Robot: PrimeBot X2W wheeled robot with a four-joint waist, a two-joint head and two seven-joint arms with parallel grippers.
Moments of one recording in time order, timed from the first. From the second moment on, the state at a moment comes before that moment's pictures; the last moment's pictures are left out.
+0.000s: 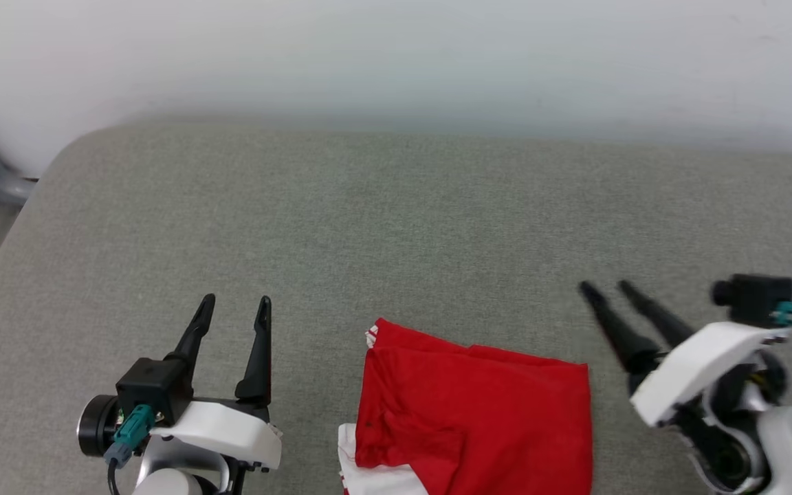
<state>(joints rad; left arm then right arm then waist) -0.12 0.35 -0.39 0.04 -0.49 0.21 -0.26 -0.20 -0.17 0.15 0.10 0.70 0.13 0.30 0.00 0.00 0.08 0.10</state>
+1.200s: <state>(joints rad) 0.04 0.30 -0.27 0.06 -0.41 0.18 -0.26 0.12 -0.12 -0.07 -0.20 0.18 0.13 0.08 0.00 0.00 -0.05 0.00</state>
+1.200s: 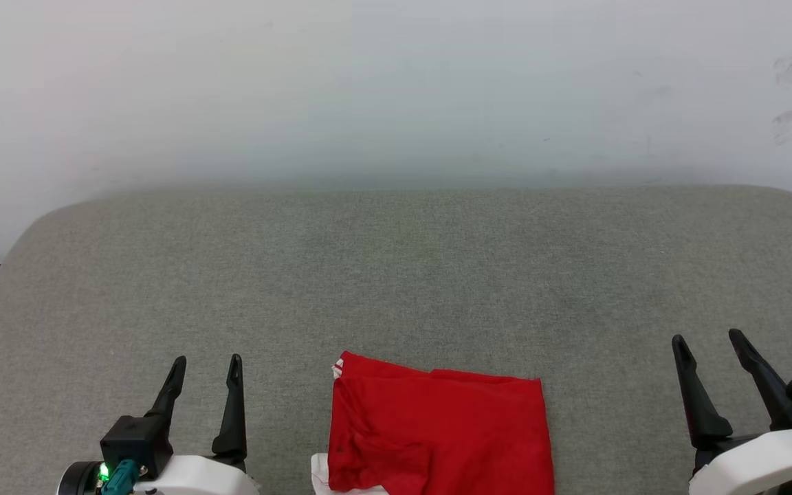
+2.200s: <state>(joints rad) -0.07 0.17 -0.21 0.08 -0.31 0.07 -0.26 0.04 -0.22 0.09 0.10 0.64 0.13 0.59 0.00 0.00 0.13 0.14</state>
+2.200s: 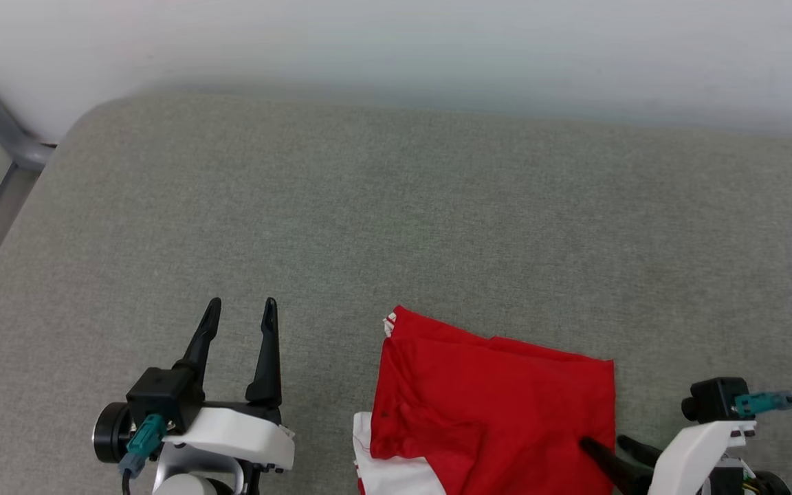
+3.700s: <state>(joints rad) -0.06 0.13 -0.15 0.05 -0.21 0.00 -0.26 -0.14 -0.44 0.10 0.02 0.45 0.13 0.66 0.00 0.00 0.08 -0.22</state>
